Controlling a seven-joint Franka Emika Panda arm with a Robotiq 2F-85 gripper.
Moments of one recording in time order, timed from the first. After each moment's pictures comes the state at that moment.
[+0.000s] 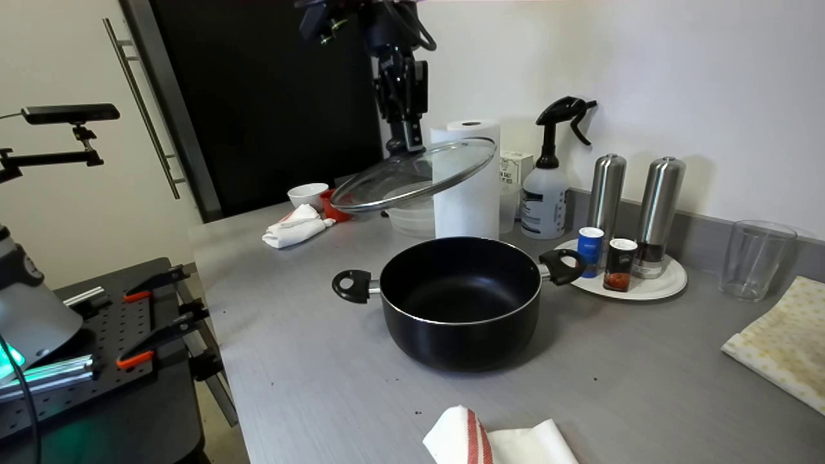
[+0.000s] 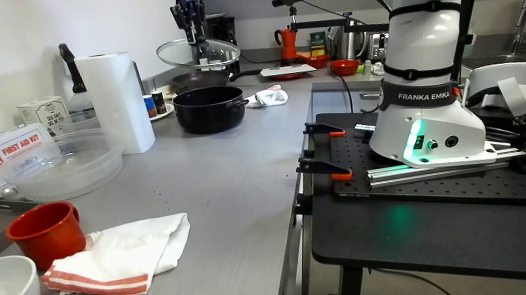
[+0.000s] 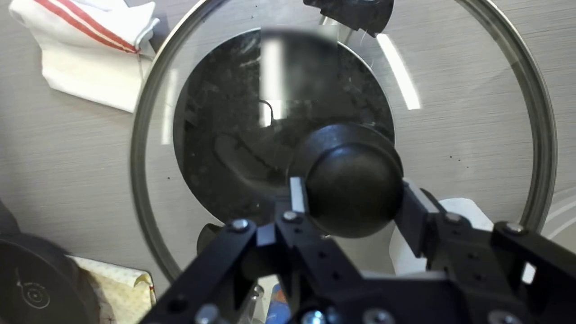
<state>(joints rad) -0.24 0.18 -0.20 -1.96 -0.14 2.19 -0.17</state>
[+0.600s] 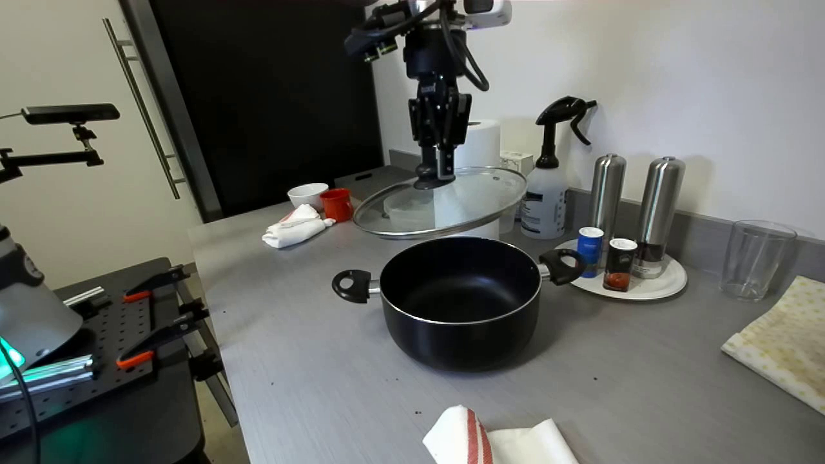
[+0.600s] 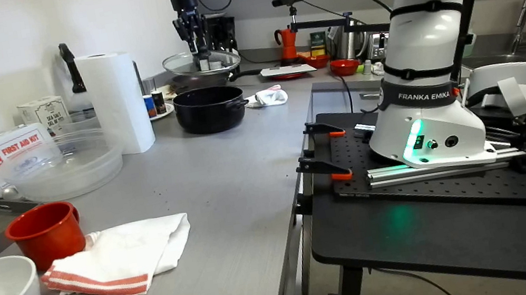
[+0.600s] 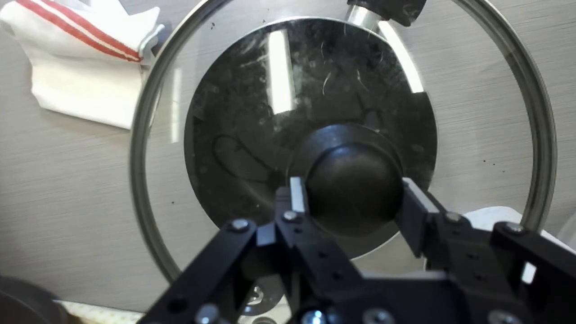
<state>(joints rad) -0.31 0.39 -0.20 -1.73 -0.06 2.06 -0.23</state>
